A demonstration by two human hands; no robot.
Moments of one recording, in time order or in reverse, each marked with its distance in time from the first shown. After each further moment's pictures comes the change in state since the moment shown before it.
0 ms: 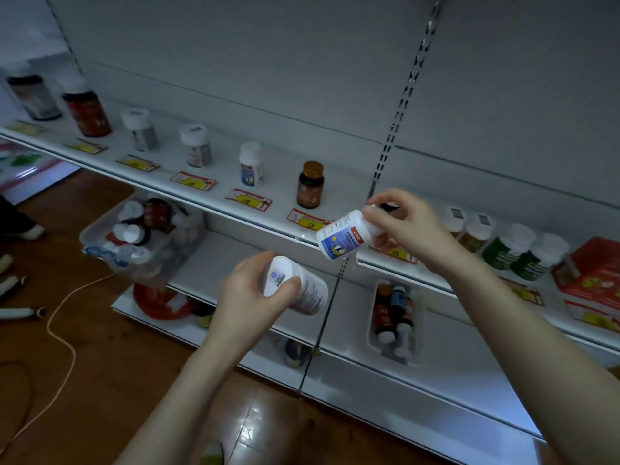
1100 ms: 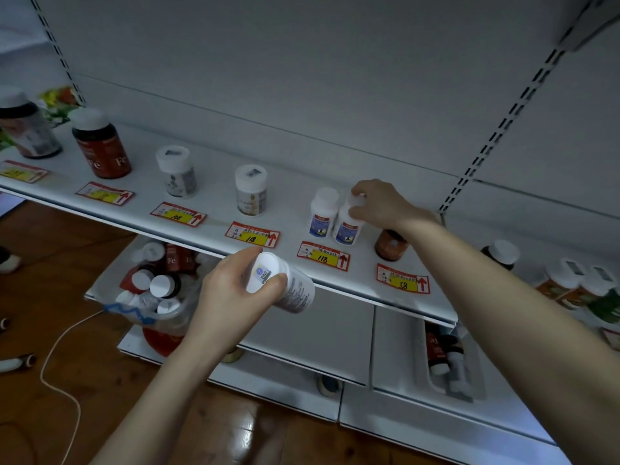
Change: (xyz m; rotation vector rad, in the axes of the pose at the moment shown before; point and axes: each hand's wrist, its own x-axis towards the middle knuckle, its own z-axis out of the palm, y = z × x) left_hand 0.166 -0.086 -0.146 0.012 -0.067 0.007; right_hand 0.208 -0.065 0.152 -0.765 -0.132 0.015
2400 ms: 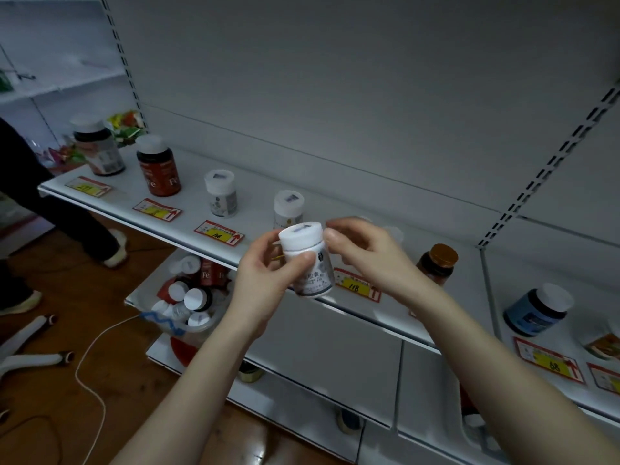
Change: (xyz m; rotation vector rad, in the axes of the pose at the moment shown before) left_hand 0.039 0.011 0.001 -0.625 0.093 -0.154; right_hand -0.056 -0.074 0.022 0.730 0.060 -0.250
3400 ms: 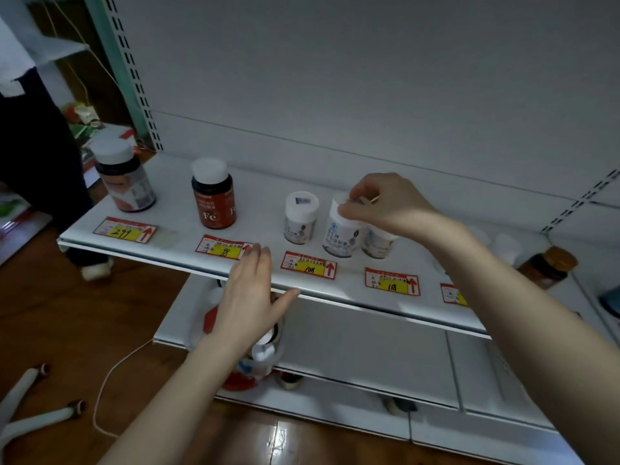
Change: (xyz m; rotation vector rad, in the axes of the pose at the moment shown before) left_hand 0.141 -0.029 -0.220 1.245 -0.347 0.286; right_hand 0.159 -0.073 0.114 -0.497 0.131 0.222
